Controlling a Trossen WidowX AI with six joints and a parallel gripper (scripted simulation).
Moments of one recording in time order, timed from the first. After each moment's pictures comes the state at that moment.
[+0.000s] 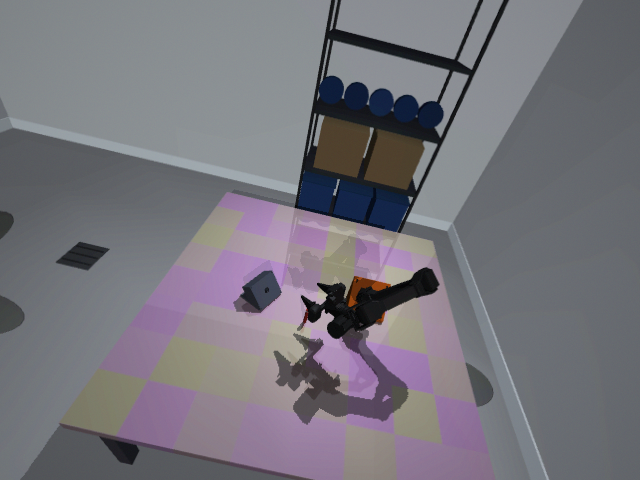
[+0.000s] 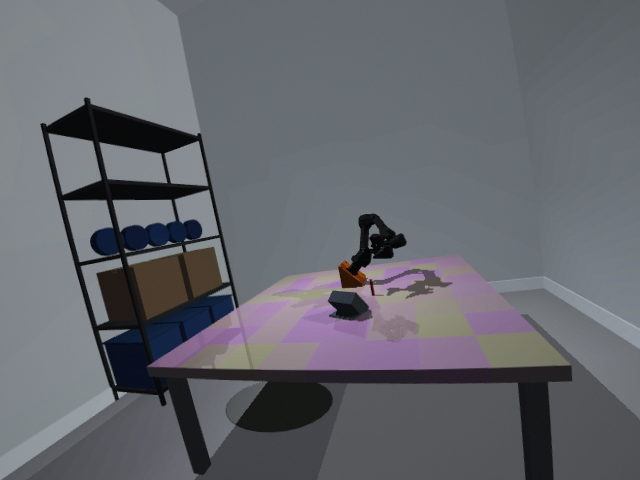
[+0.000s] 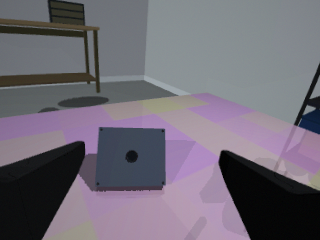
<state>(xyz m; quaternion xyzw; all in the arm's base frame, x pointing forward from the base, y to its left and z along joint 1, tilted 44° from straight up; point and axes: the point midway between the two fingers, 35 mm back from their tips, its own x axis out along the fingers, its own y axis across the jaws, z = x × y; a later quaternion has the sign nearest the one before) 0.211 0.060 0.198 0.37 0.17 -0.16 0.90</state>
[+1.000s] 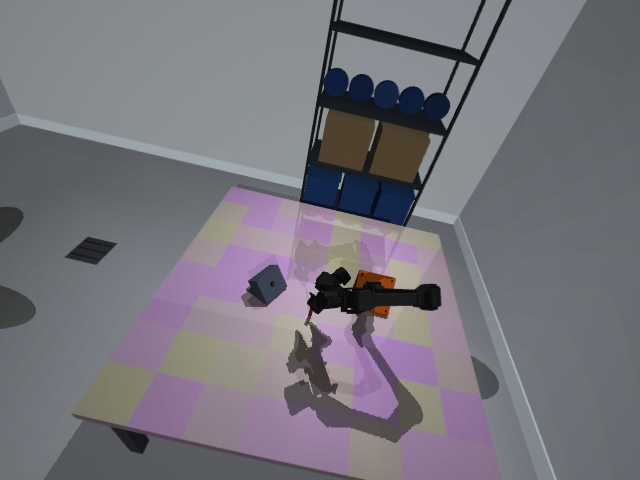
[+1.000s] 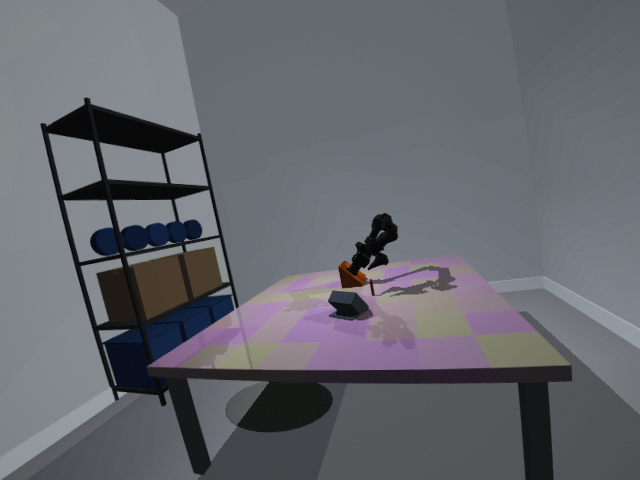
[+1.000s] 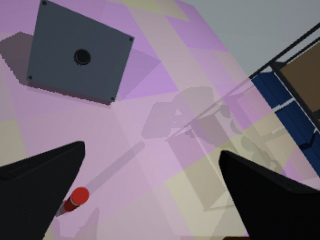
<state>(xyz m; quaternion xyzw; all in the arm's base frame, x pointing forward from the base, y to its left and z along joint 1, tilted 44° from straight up) 0.209 0.055 0.162 0.20 0.47 -0.11 0.85</state>
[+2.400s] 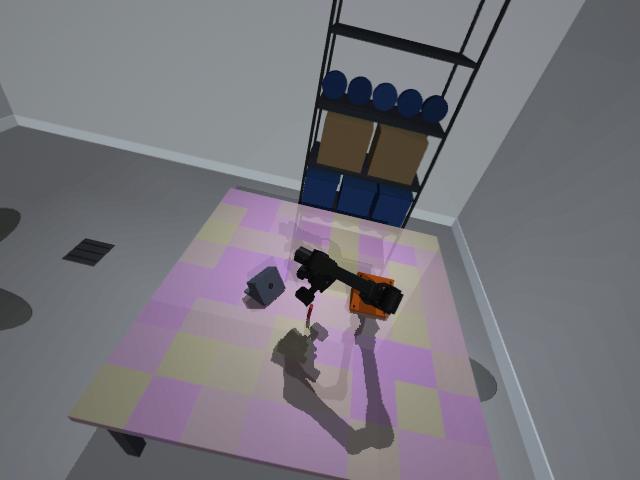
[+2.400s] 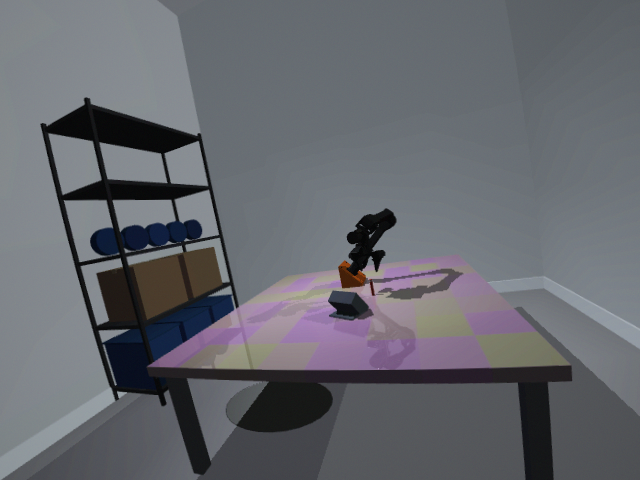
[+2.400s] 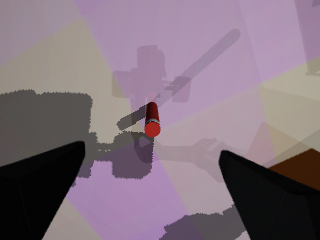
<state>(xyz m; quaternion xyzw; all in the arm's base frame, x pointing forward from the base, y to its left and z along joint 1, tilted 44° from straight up) 0.224 0.079 0.155 0.37 0.73 0.13 0.56</state>
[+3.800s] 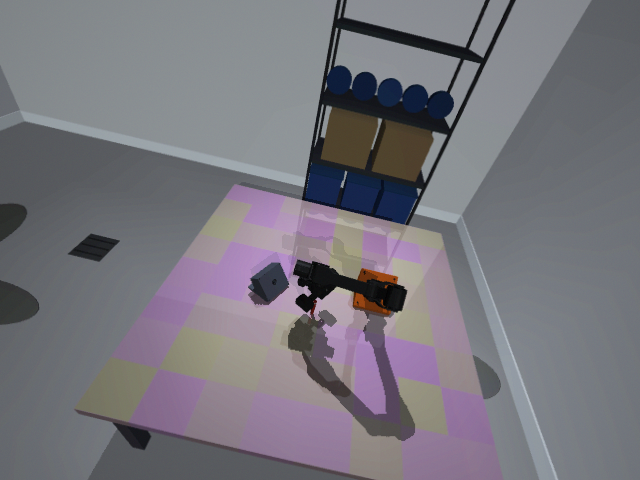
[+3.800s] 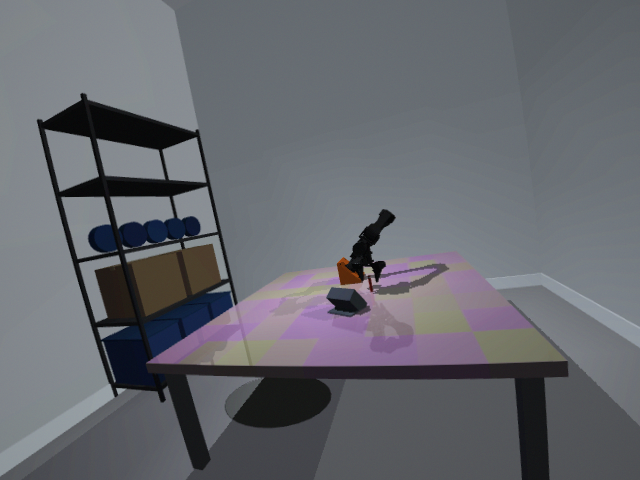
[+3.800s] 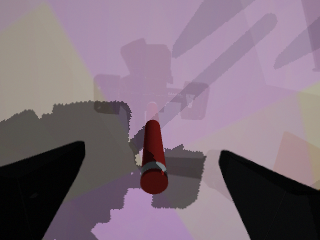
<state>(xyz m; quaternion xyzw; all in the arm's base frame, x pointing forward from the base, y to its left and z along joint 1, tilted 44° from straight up) 0.219 0.126 0.107 0.38 0.73 0.12 0.56</state>
